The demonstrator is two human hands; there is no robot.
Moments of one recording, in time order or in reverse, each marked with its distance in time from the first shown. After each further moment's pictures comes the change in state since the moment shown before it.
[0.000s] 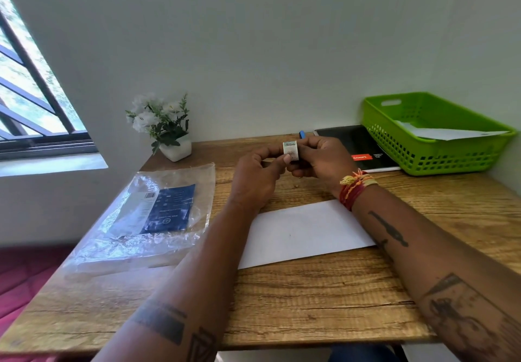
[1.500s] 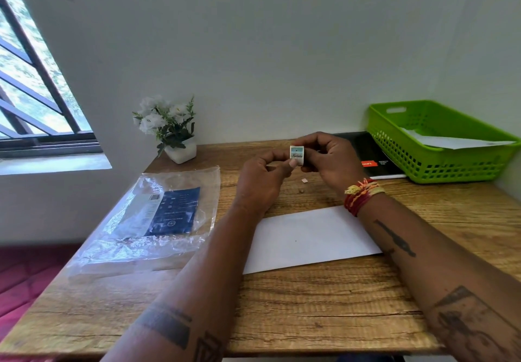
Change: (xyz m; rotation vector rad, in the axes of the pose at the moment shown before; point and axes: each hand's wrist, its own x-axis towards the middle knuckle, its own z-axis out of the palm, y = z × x) left_hand 0.001 0.002 -0.001 -0.031 0.025 -0.038; right_hand 0.006 0.003 -0.004 -0.129 0.037 -0.247
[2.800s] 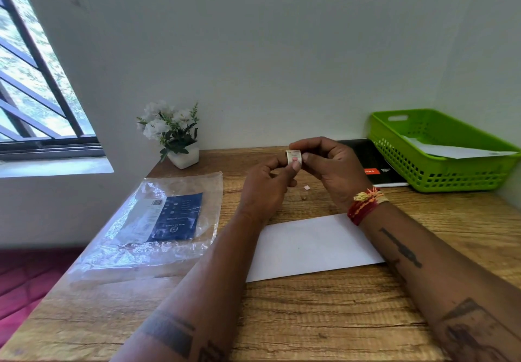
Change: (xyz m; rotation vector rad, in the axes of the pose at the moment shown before) left_hand -0.001 0.001 0.002 -0.047 -0.034 0.000; right_hand -0.001 -0.002 0.004 0.344 -0.084 -0.012
